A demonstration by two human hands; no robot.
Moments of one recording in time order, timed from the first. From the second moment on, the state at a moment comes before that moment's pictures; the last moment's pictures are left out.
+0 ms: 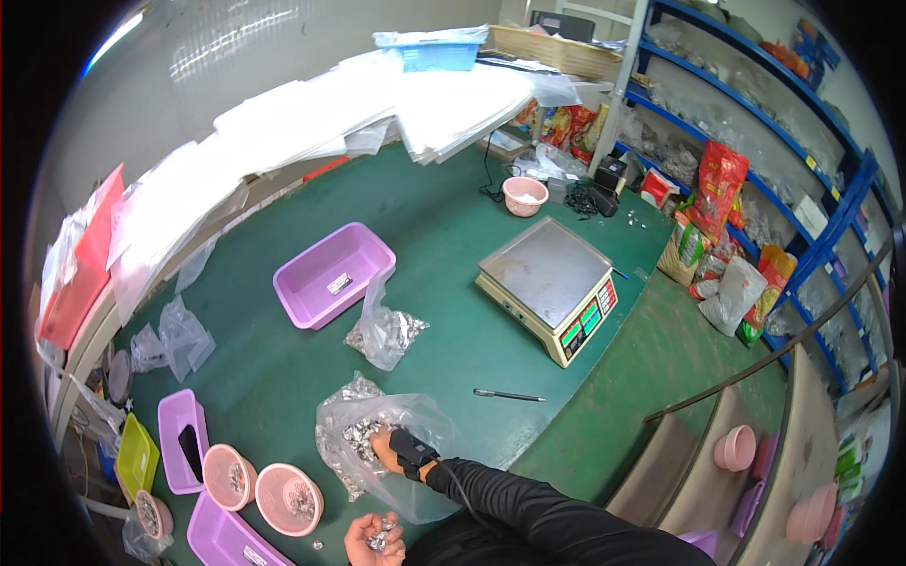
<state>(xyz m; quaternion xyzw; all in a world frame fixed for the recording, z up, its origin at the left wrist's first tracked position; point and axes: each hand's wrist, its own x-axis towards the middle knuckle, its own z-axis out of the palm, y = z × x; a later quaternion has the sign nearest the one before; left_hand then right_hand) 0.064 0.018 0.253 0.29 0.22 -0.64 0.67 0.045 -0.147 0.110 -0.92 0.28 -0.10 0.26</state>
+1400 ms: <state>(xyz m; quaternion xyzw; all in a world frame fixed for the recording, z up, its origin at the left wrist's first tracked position) 0.057 0.045 0.233 0.15 0.16 -0.71 0.67 0.035 -0.158 0.146 -0.82 0.26 -0.11 0.50</state>
